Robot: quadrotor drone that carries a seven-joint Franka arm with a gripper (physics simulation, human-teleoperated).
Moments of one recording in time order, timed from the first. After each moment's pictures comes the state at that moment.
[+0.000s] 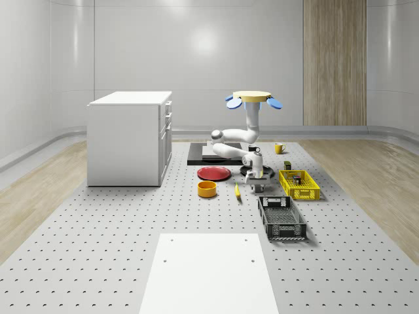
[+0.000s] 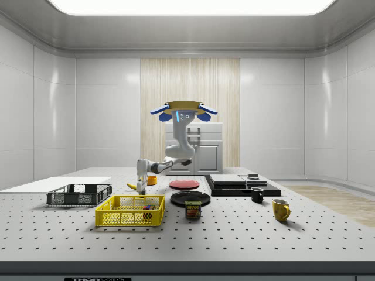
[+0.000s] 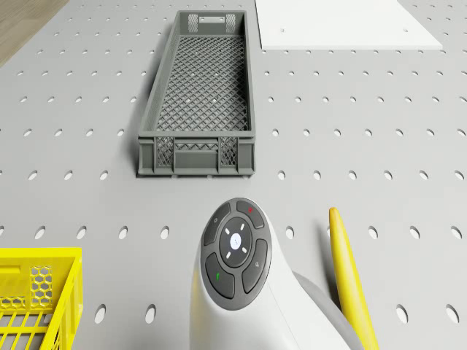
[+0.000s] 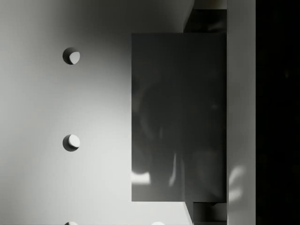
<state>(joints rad) -1.22 -1.50 1.10 -2.76 -2.04 1.67 1.67</state>
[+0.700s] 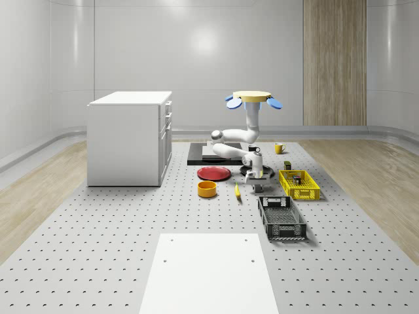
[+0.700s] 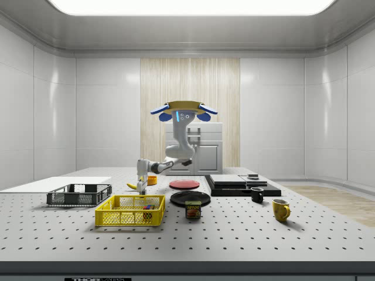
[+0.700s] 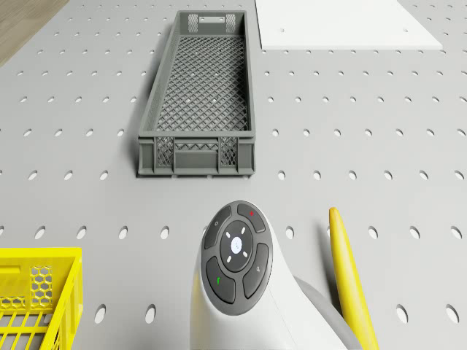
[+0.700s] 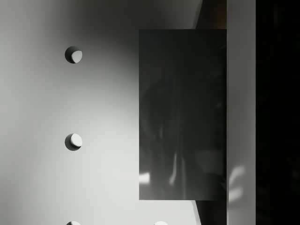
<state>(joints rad) -1.21 -1.49 1.09 -2.77 -2.05 1.66 1.67</state>
